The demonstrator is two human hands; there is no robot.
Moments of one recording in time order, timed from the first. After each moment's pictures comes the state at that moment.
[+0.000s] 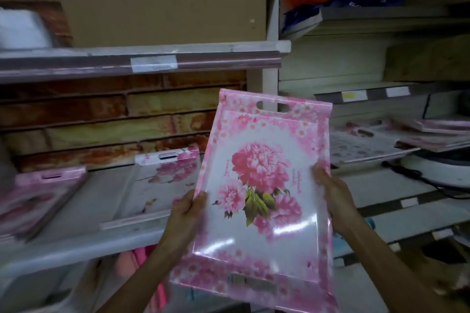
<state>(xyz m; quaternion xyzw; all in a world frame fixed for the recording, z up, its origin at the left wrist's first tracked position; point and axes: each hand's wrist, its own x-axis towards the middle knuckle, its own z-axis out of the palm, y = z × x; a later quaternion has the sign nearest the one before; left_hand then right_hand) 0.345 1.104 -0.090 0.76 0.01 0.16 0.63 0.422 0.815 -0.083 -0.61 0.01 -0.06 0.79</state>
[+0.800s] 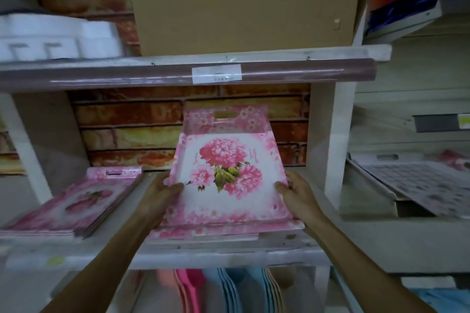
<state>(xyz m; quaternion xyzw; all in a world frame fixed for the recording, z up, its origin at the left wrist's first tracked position) 0.417 1.290 -0.051 0.76 0.18 0.24 0.57 0.531 1.005 -0.068 -0.73 -0.18 0.00 0.66</state>
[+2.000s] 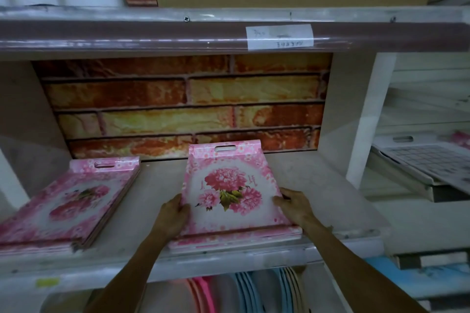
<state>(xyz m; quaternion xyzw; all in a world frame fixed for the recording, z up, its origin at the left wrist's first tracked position) 0.474 1.398 -0.156 0.91 0.18 0.12 0.36 0.581 1.106 -0.157 -0.86 -0.08 0.02 0.51</state>
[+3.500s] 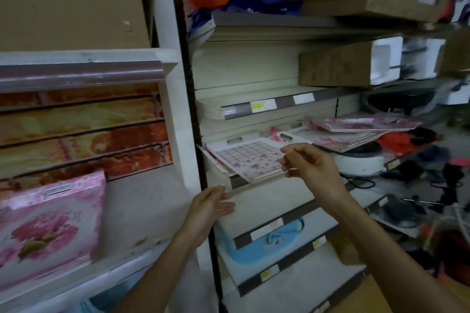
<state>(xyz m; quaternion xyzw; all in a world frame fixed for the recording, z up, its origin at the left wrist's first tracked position) 0.518 0.880 -0.099 0.62 -0.01 -0.05 0.78 0.458 0.651 -0.018 -0.68 -0.07 -0.22 0.70</state>
